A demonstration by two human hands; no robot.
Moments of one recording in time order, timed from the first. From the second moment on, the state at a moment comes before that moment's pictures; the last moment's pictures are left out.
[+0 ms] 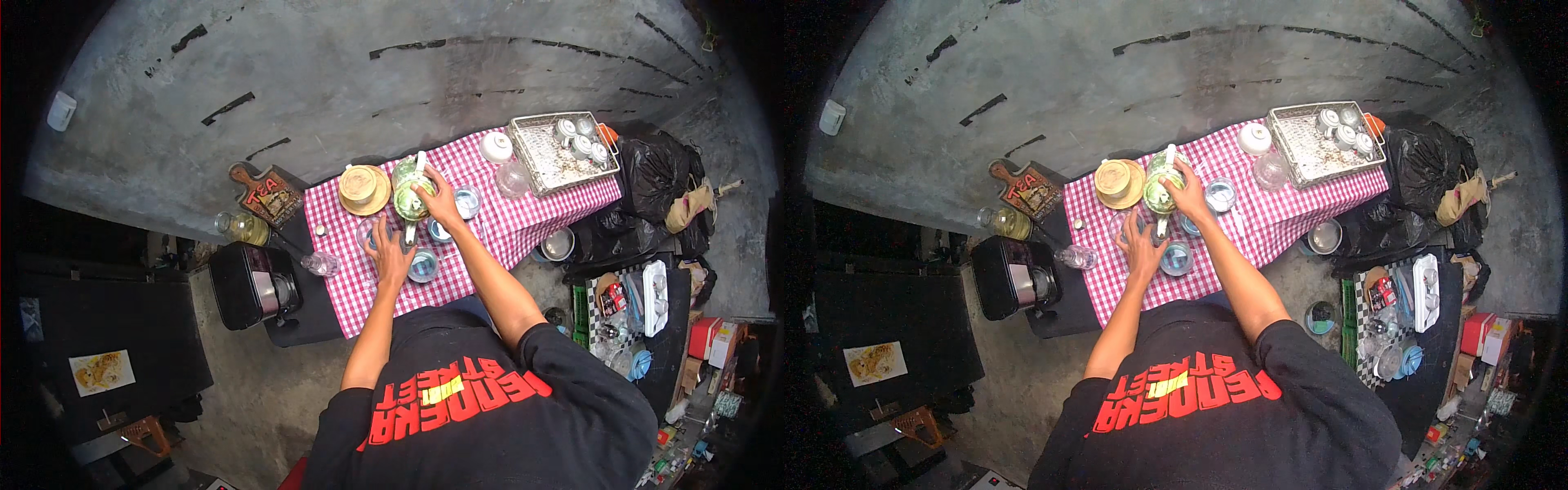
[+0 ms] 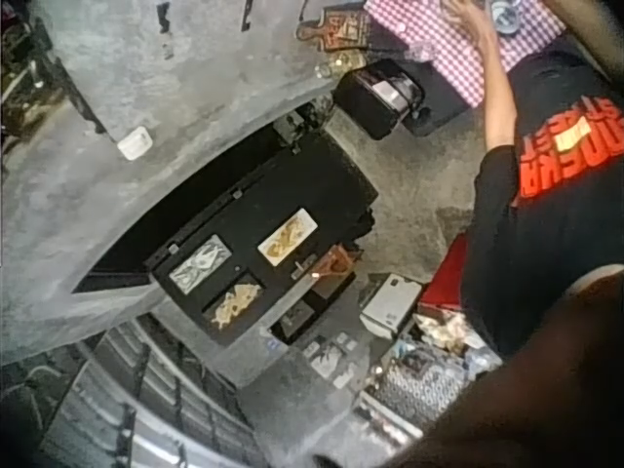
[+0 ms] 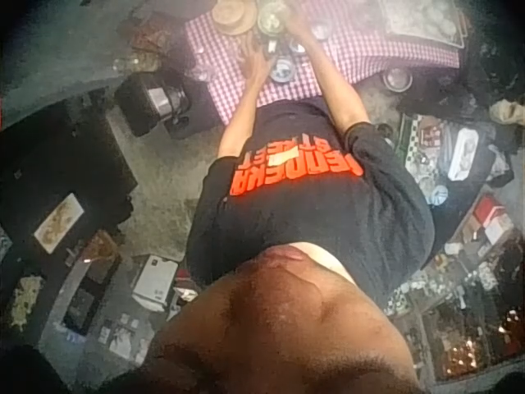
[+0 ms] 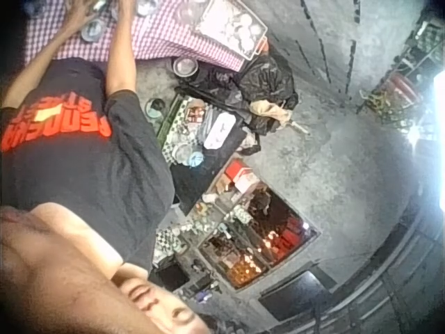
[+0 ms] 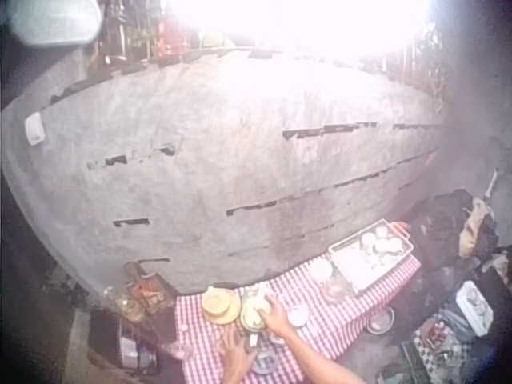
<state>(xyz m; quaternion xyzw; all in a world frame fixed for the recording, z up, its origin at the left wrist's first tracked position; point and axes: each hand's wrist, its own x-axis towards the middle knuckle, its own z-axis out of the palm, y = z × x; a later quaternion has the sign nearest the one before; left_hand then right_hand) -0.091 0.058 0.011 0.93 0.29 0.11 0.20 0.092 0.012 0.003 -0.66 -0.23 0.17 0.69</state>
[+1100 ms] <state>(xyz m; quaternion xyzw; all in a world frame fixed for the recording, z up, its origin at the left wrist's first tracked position) -0.093 0.059 0.008 0.93 0.29 0.12 0.20 0.088 0.012 0.008 -0.66 -0.23 0.17 0.69</state>
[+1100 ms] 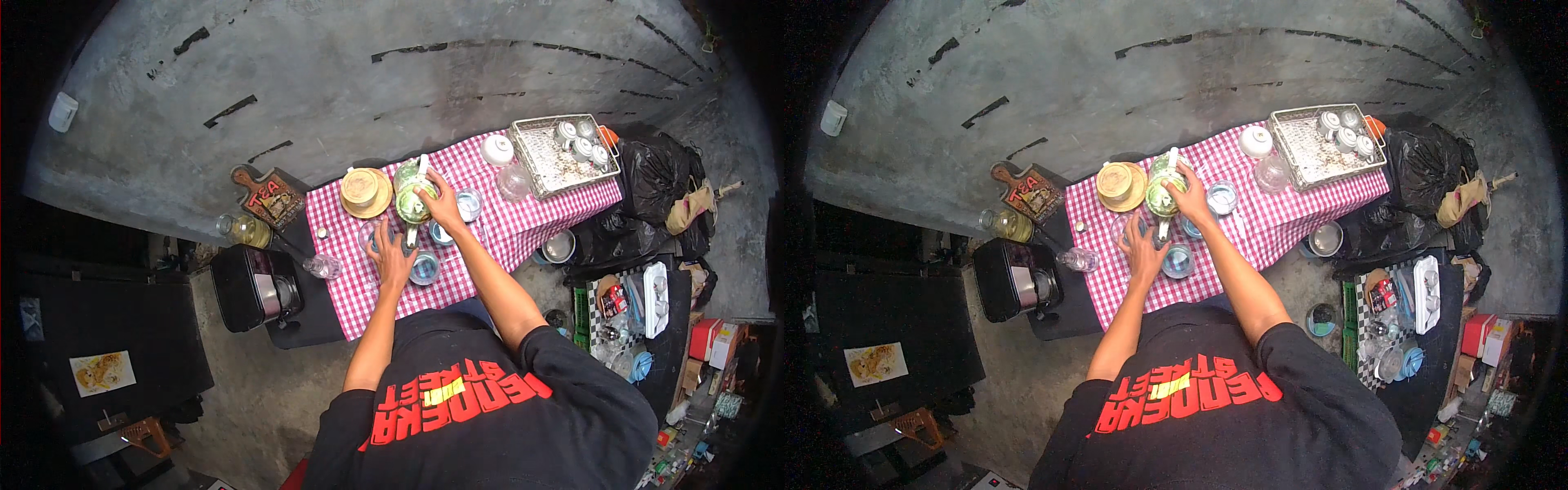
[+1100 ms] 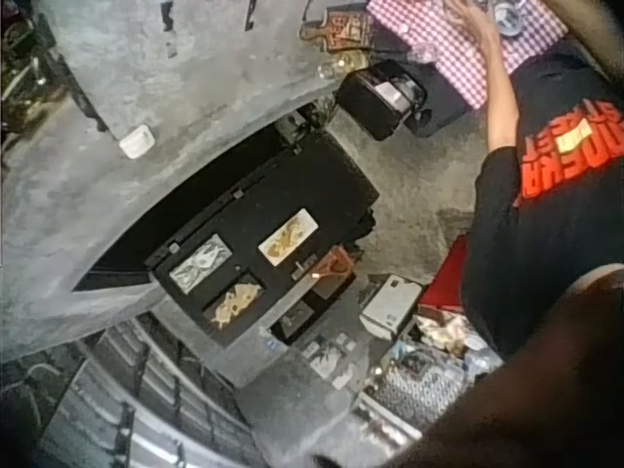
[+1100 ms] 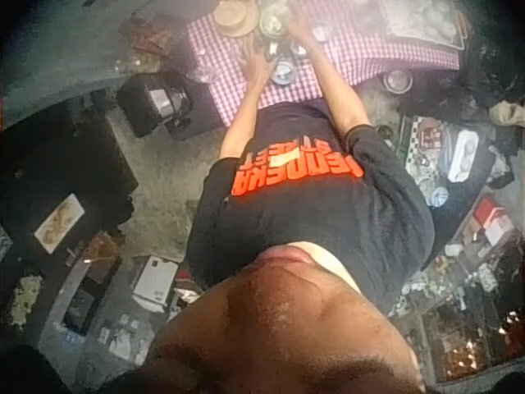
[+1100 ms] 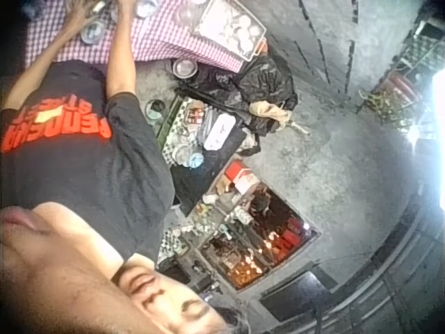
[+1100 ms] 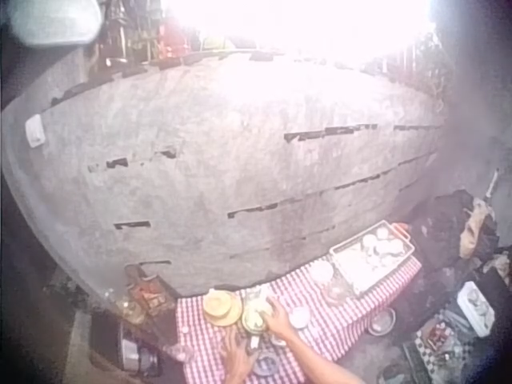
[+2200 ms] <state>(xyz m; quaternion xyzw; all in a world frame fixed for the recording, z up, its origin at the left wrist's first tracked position) -0.077 0.057 0.024 0.91 0.30 0.17 0.23 0.150 0.037 0.023 -0.68 -0.21 0.24 0.66</state>
